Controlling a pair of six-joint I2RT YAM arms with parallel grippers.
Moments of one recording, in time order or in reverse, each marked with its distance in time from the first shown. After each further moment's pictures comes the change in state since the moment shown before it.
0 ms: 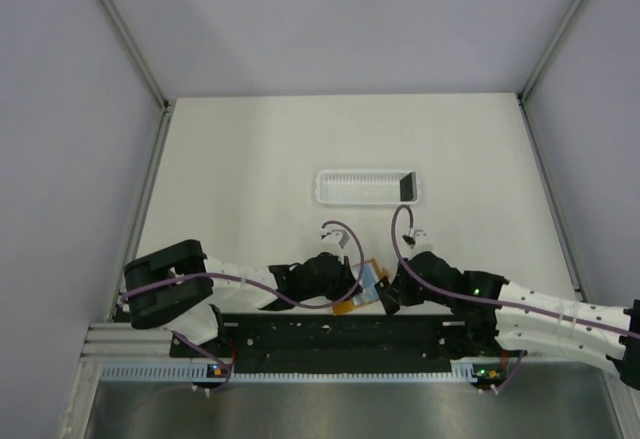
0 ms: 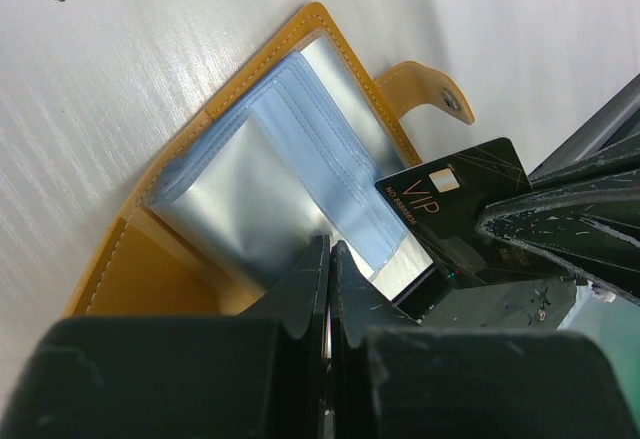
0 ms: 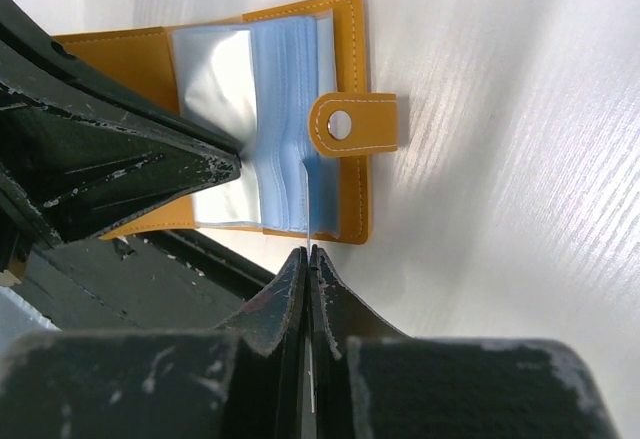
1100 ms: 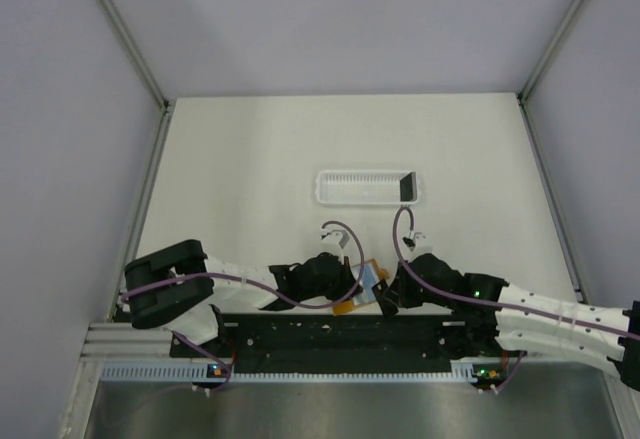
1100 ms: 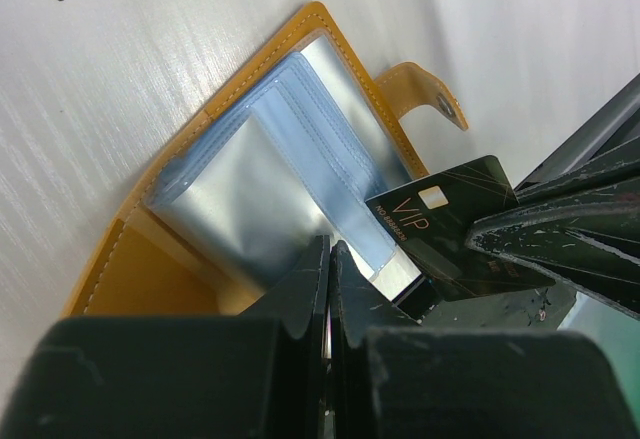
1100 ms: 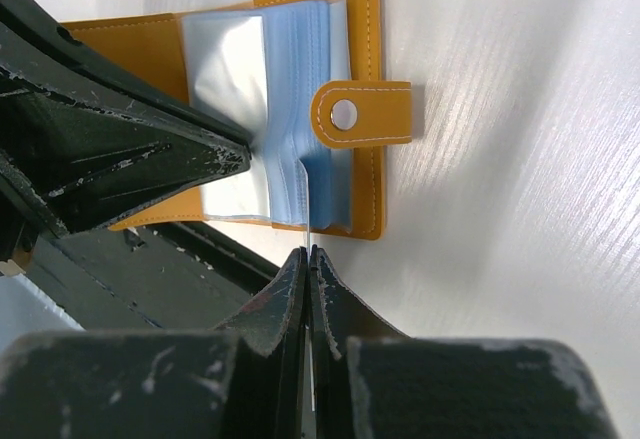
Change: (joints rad) left arm 0.000 0.003 0.000 0.002 0.002 0.000; right arm -0.001 -0.016 -0.037 0.041 -0.037 0.018
